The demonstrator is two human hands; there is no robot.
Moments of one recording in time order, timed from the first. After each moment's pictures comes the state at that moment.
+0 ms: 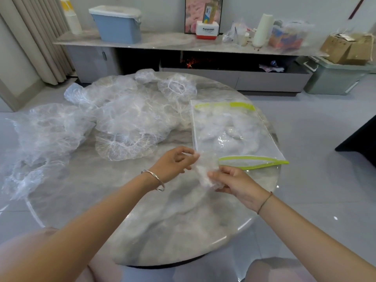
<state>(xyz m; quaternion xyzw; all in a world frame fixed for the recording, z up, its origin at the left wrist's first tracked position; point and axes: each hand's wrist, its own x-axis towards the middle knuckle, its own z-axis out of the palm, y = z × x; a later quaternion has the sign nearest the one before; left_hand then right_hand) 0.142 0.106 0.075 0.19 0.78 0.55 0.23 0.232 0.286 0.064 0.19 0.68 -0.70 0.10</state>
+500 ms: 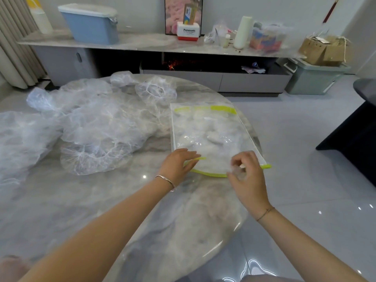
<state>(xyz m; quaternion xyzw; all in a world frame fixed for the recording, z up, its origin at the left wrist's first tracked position) 0.101 0.197 0.013 0.34 0.87 0.36 0.02 0.233 0.358 0.052 0.08 0.87 -0.39 -0.31</state>
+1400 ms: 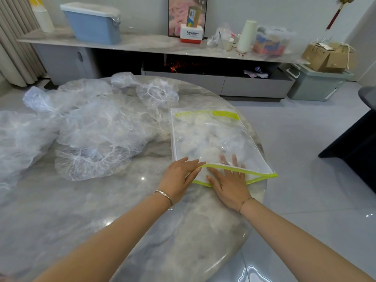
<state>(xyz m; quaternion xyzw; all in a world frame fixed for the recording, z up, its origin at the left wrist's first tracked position) 0.112 0.195 0.007 0.35 0.85 0.39 0.03 0.180 0.377 -0.012 0.09 0.99 -0.07 -0.01</state>
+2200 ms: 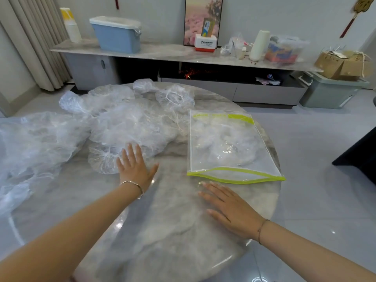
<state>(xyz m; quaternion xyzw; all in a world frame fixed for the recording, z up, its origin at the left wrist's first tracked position) 0.072 0.070 -0.002 0.06 0.99 0.09 0.02 0.232 0.321 0.013 -0.17 0.98 -0.11 0.07</state>
